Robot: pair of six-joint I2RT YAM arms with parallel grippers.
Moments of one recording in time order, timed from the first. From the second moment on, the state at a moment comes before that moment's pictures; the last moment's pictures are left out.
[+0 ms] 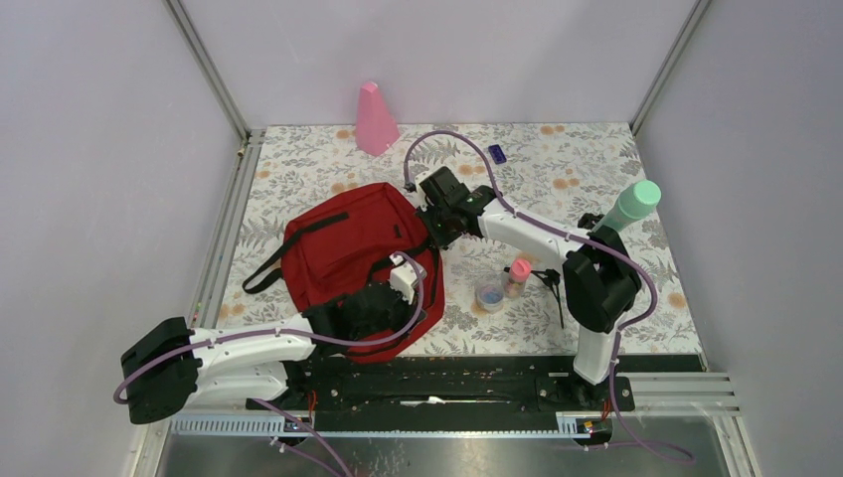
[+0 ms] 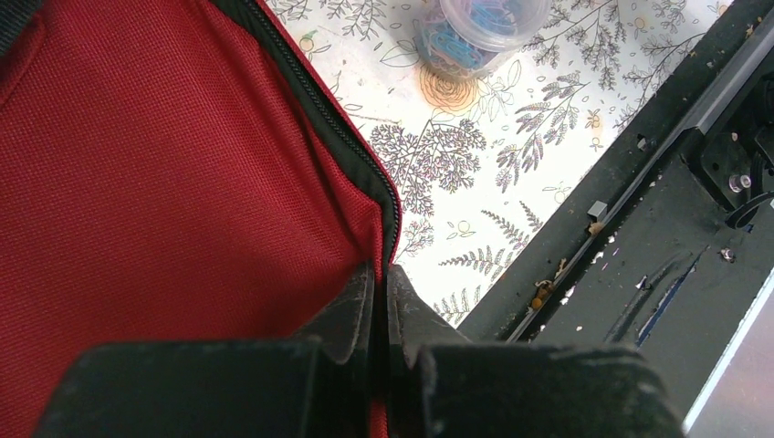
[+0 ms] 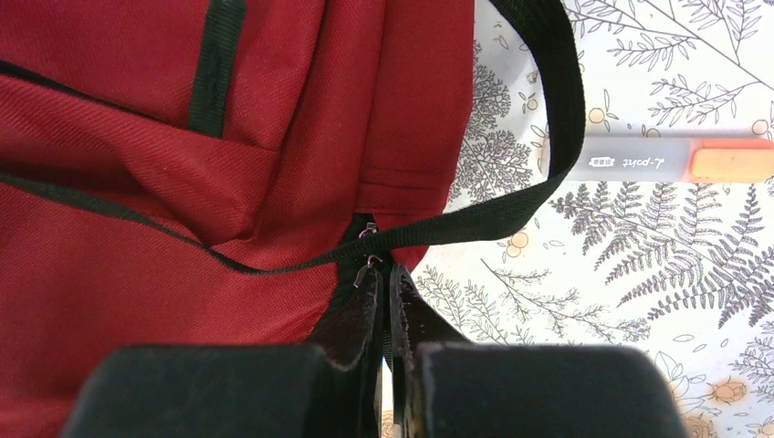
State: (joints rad) left arm -1.09 1.06 0.41 0.09 -0.09 -0.41; right arm 0.75 1.86 1.47 -0.59 0.02 0.07
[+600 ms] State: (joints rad) left arm -1.15 1.07 0.53 -0.04 -0.06 -0.45; right arm 0.70 1.88 1.52 -0.55 0.07 0.09
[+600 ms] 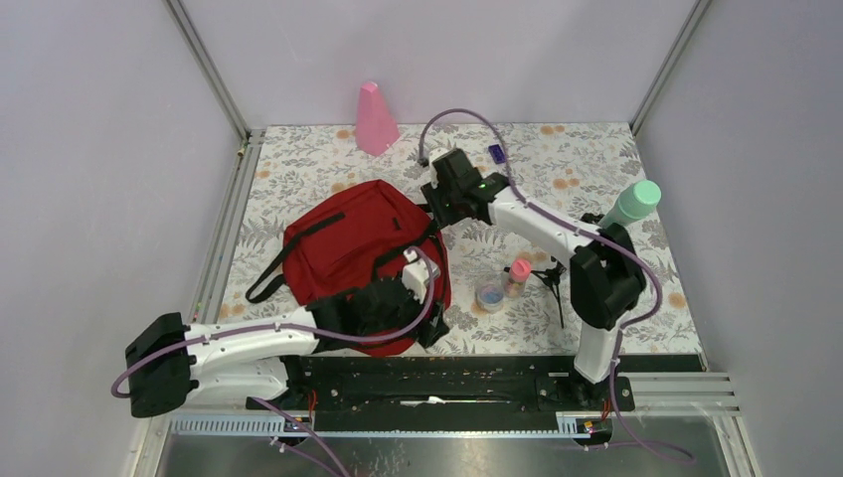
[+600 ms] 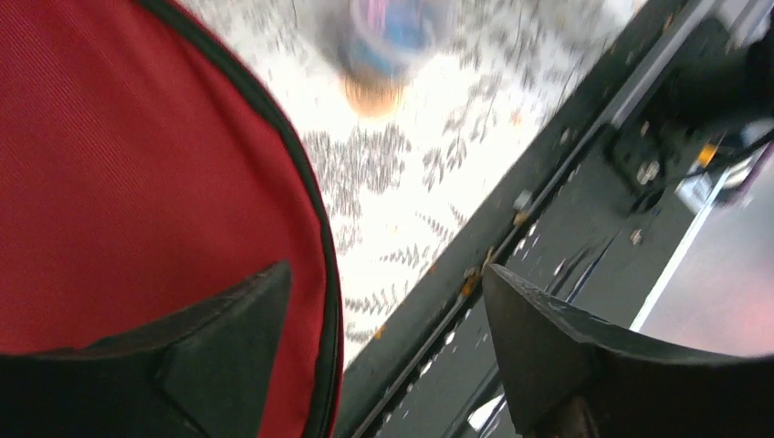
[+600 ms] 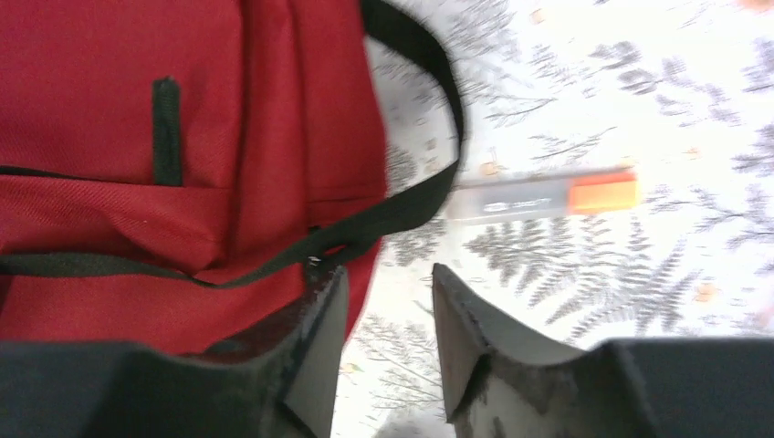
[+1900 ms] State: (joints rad) left arm -0.51 1.28 0.73 -0.18 0.02 -0.40; right arm 0.72 1.87 1.51 -0.38 -0.08 0.33
